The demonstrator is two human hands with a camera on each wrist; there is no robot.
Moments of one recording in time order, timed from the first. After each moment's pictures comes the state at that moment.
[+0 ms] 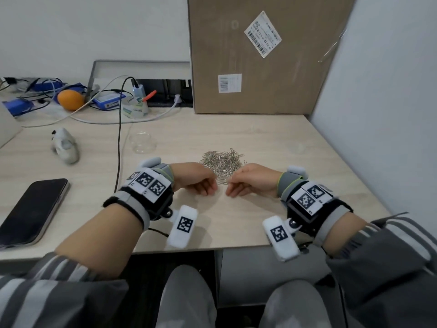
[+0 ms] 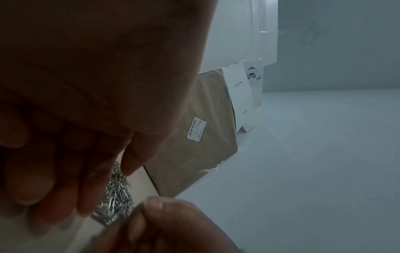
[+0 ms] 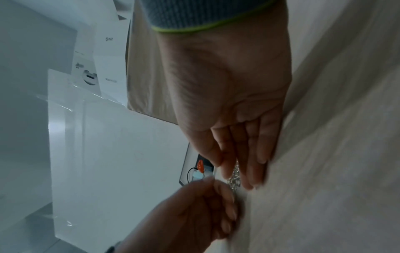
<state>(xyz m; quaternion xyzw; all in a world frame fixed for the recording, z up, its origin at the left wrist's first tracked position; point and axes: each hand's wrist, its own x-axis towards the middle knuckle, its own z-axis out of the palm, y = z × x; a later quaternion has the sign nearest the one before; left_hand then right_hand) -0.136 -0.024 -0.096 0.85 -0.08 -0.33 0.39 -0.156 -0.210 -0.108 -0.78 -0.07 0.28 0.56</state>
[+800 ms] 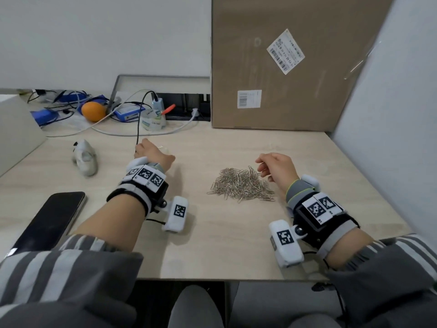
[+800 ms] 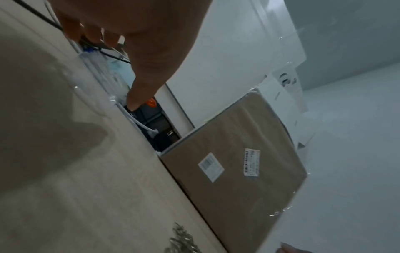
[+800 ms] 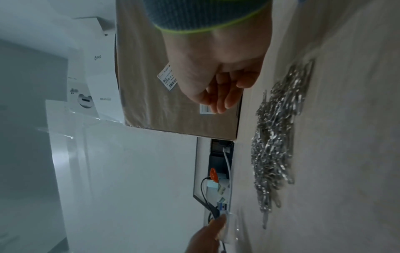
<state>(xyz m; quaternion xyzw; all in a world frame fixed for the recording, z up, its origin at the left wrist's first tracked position) -0.050 0.071 -0.091 0.91 0.27 0.10 0.30 -0.099 -0.204 -0.099 -0.77 0.08 -0.06 0.63</state>
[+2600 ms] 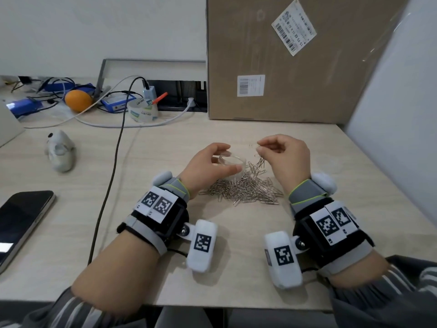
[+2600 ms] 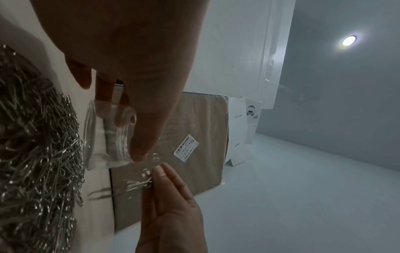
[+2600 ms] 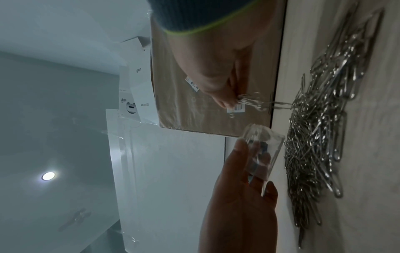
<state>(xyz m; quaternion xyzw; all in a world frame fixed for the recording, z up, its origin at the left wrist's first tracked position) -0.082 -0.032 -0.118 0.80 -0.10 -0.02 0.59 -0.089 -0.208 -0.103 -0.80 -0.02 -0.25 0.55</state>
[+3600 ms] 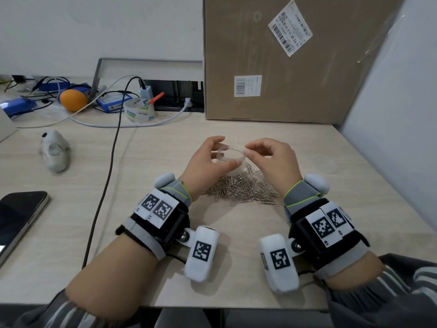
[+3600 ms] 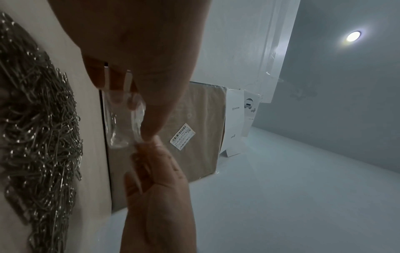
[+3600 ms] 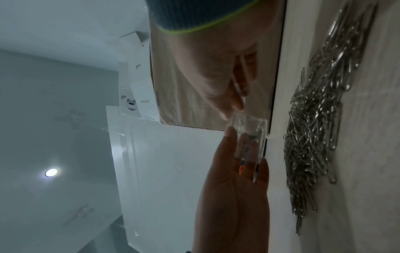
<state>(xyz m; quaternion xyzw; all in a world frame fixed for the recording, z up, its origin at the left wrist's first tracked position) -0.087 -0.043 -0.117 0.78 -0.10 0.05 0.62 -0.091 -0.203 -0.107 -0.83 -0.06 -0.20 0.52</state>
